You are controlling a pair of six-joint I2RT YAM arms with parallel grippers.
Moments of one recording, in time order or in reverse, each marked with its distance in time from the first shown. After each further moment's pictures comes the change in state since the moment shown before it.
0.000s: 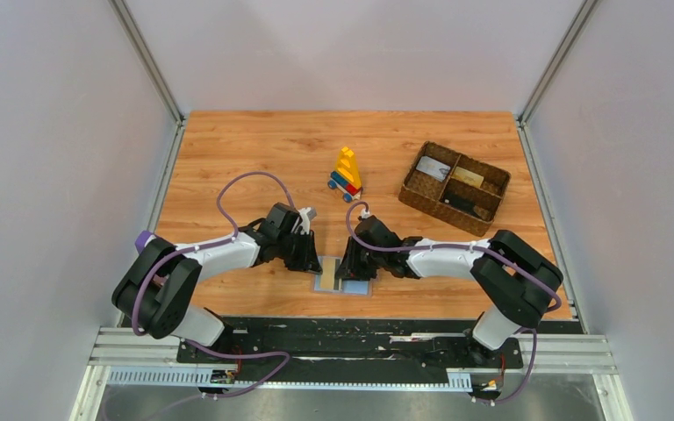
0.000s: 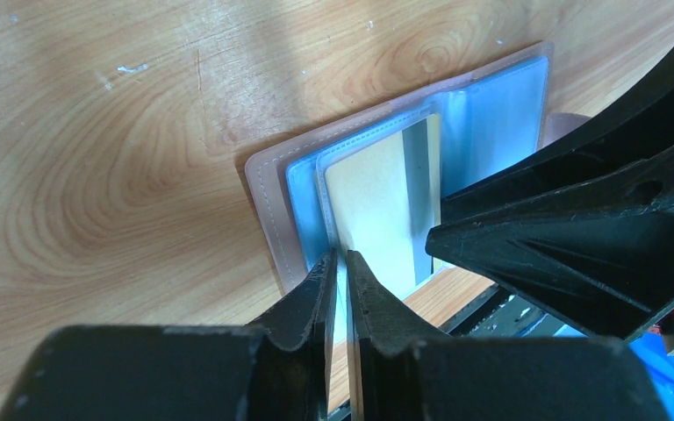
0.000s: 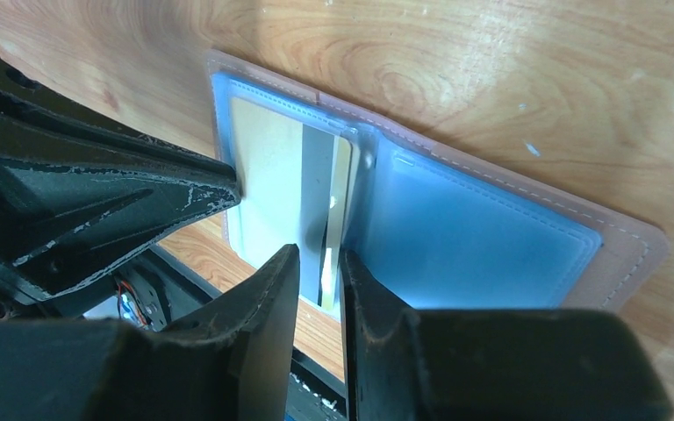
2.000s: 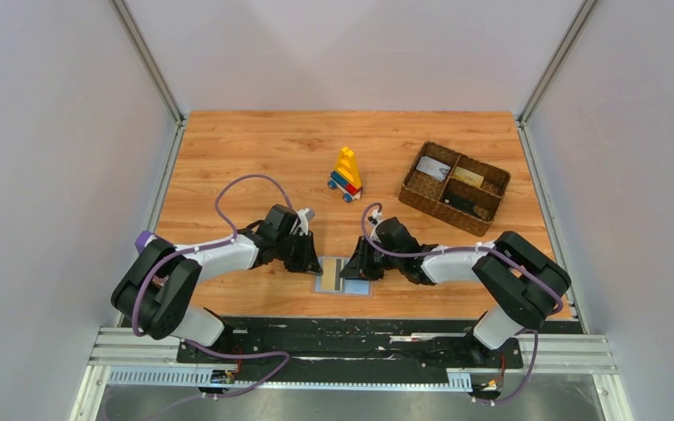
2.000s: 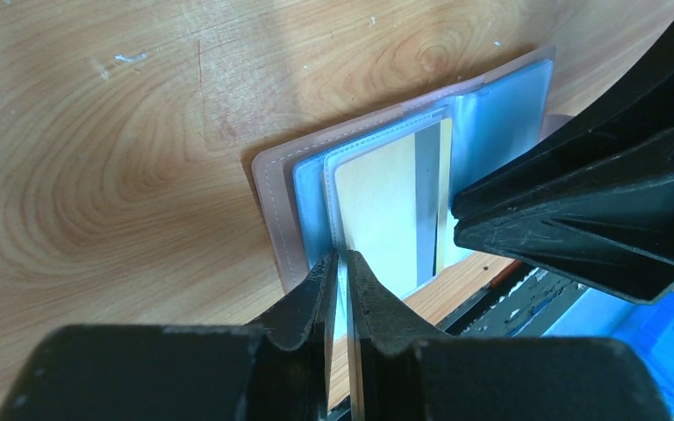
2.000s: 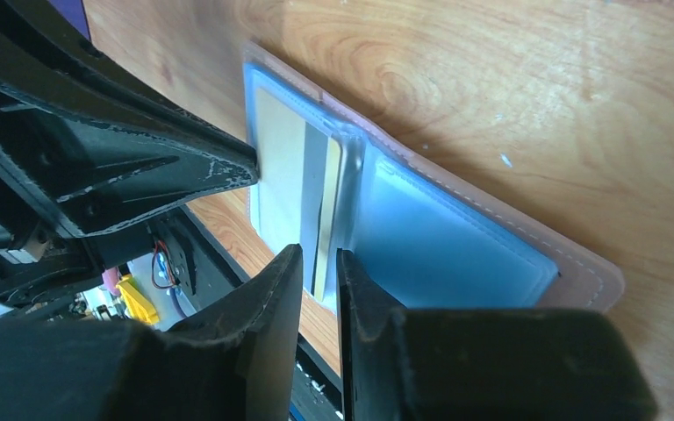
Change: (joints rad) left arm 0.003 -0.005 -0.026 0.035 0.014 -0.033; right arm -0.104 -0.036 -0.179 0.307 -0.187 -0.028
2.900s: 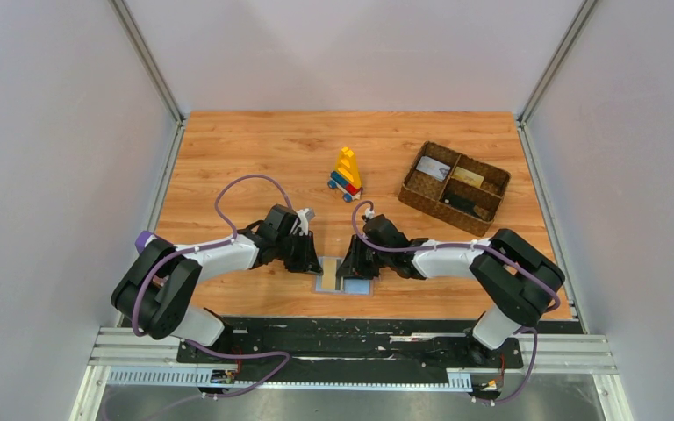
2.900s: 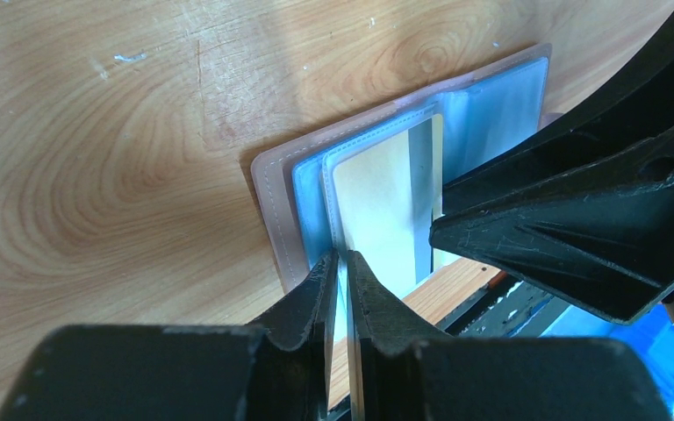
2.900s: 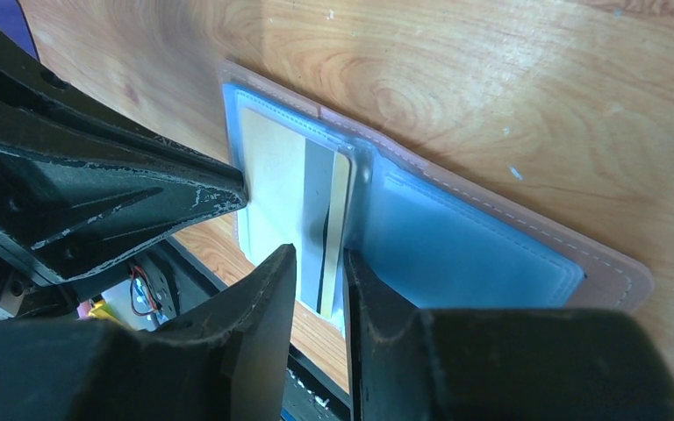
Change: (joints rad) left arm 0.000 0.001 -0.002 0.005 0.002 -0.008; right arm 0.054 0.035 0.116 -0.188 0.106 0.002
